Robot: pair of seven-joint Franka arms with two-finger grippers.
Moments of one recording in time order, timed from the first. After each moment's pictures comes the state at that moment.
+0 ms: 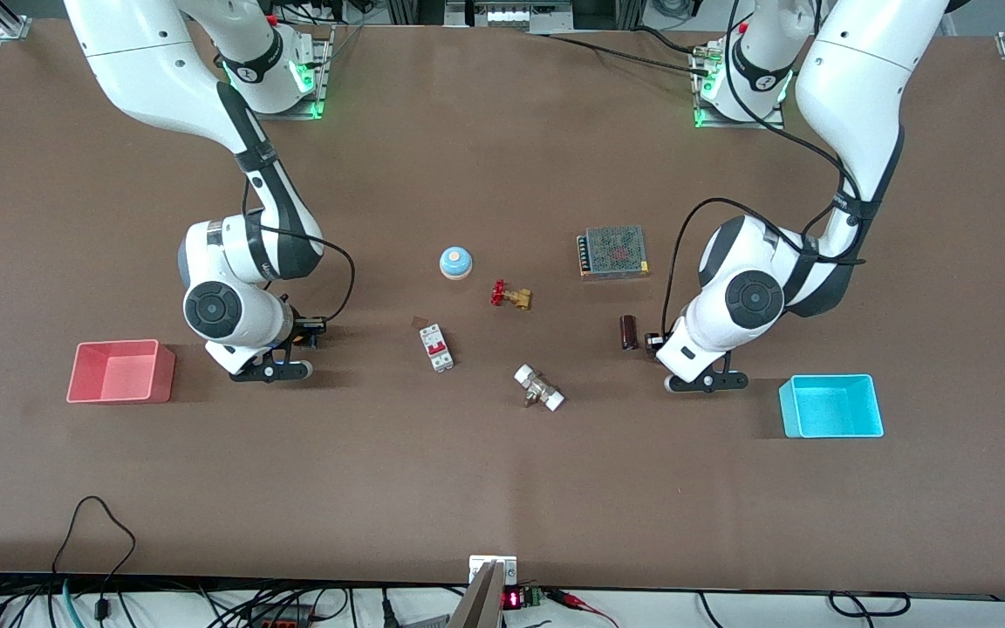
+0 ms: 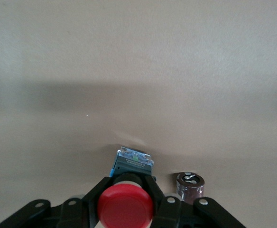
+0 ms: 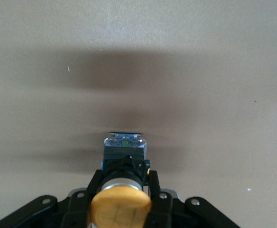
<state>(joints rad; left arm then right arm) -0.13 0.59 -0.21 -1.76 0.08 2.28 -0.45 0.34 0.60 -0.09 -1.77 0.03 2.16 0.18</state>
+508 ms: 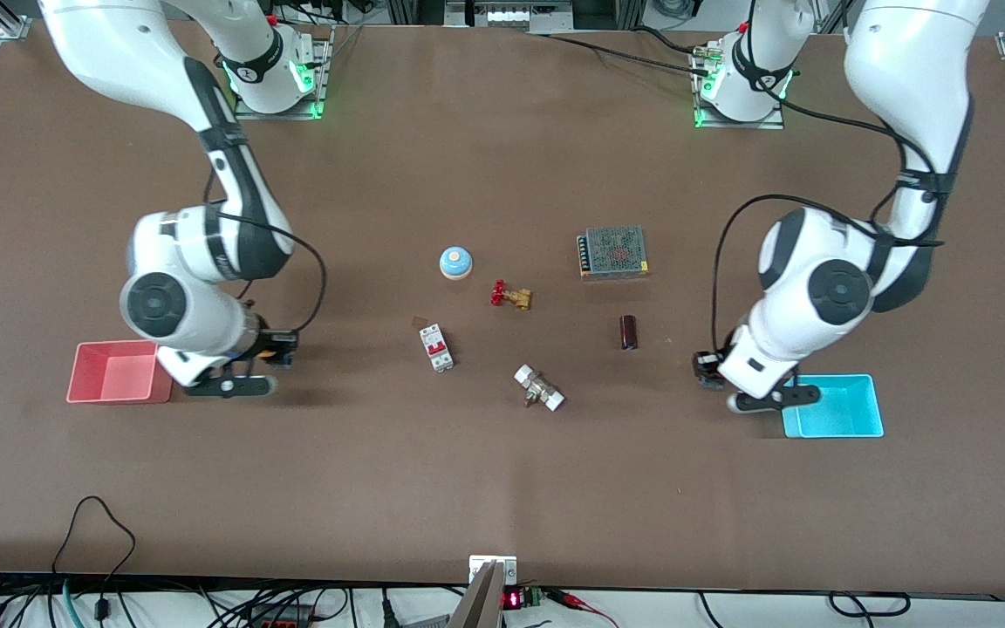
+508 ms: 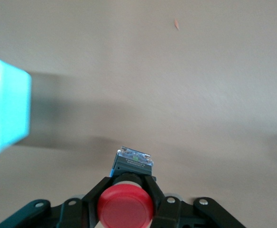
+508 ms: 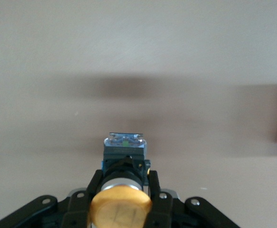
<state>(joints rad) -0.03 0.52 -0.19 -1.69 0.08 2.24 -0.38 0.32 0.53 -0.16 -1.63 0.03 2.05 0.16</state>
